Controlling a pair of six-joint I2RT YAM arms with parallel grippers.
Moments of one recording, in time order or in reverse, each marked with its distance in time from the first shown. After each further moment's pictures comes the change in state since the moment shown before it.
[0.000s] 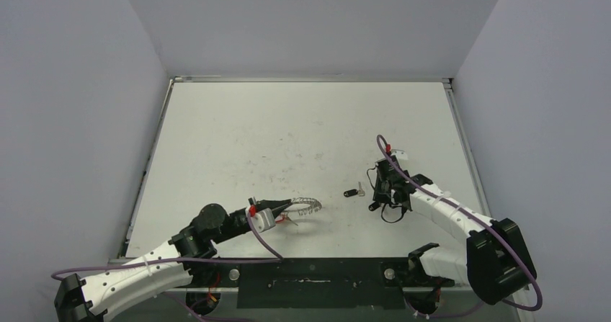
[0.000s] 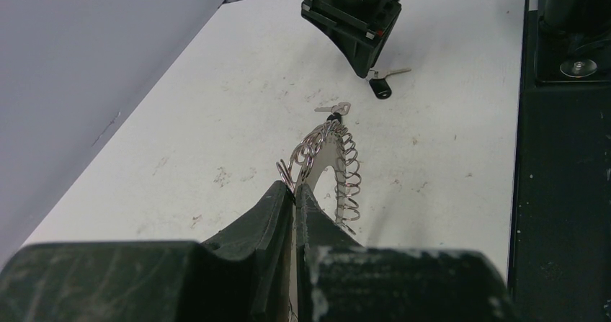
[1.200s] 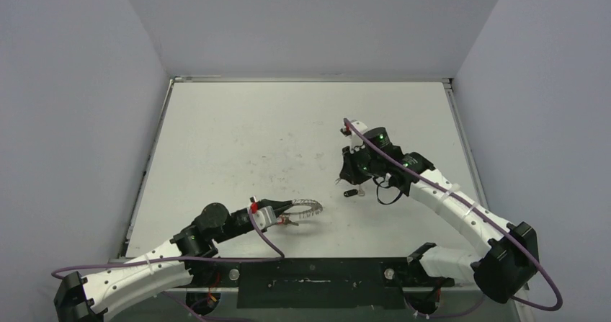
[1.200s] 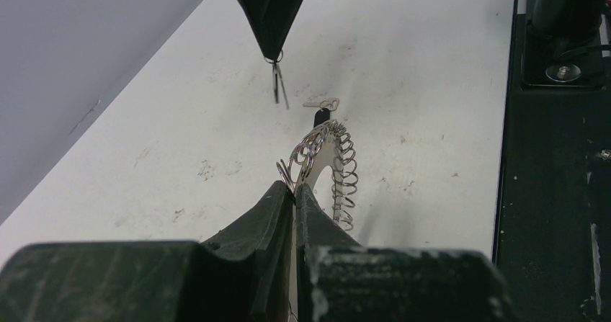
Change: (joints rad) left arm 0.000 0.027 0.000 0.003 0.001 -0.048; right arm 0.142 0.000 0.353 -0.075 -0.401 -0.355
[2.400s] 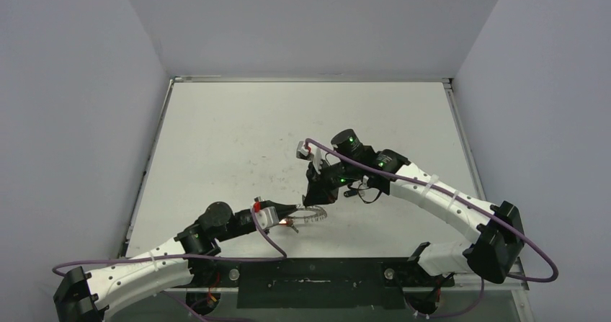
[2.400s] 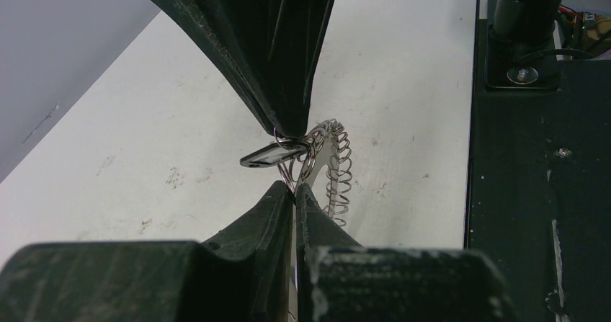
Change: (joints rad) left arm 0.000 0.062 -0.006 0.058 0.071 -0.049; right arm 0.253 0.140 0.165 0.001 -0.518 -0.252
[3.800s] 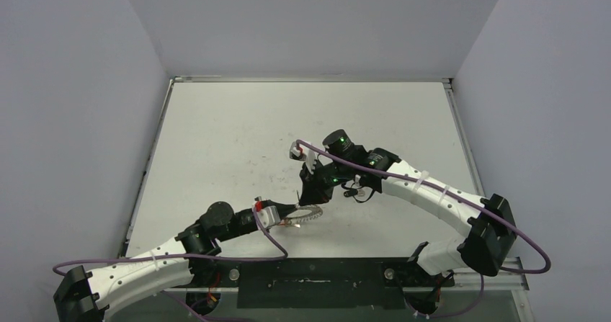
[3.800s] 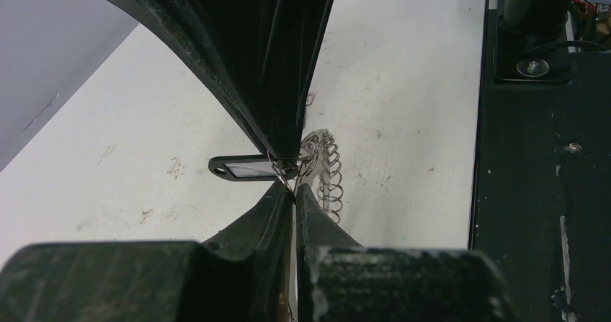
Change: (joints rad) left arm 0.000 0.010 -0.003 -0.003 -0.018 0.000; right arm 0.031 0.059 0.035 0.005 0.045 0.008
